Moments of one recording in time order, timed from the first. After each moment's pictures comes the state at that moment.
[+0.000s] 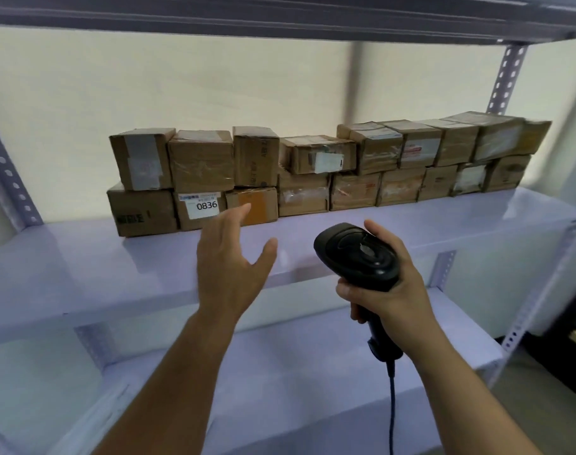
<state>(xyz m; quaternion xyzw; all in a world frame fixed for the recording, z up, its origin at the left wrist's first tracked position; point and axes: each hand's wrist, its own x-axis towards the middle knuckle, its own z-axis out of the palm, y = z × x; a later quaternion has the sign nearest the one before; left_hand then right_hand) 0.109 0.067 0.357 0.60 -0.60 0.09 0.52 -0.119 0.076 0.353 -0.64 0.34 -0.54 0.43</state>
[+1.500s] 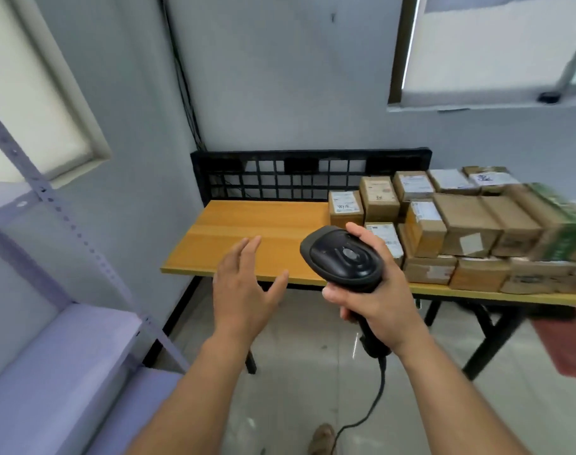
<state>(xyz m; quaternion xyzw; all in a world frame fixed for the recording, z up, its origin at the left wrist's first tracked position) -0.582 0.193 0.260 0.26 -0.89 -0.20 0.31 -0.672 0.378 0.283 -0.34 0.63 -0.68 0.14</state>
